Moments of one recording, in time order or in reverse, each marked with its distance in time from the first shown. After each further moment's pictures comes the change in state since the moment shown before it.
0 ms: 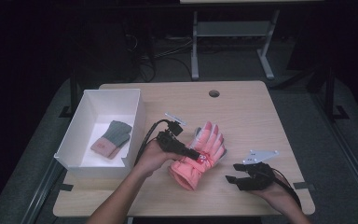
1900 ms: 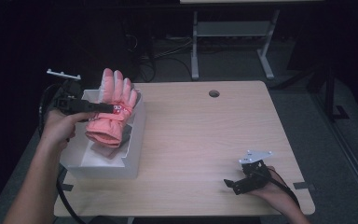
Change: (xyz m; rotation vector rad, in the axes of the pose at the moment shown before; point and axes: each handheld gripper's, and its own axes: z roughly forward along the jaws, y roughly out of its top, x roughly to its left) left arm 0.026 -0.047 -0.268 -0.348 0.343 -0.269; right arm -0.003 -0.004 0.016 0.043 -0.085 0.023
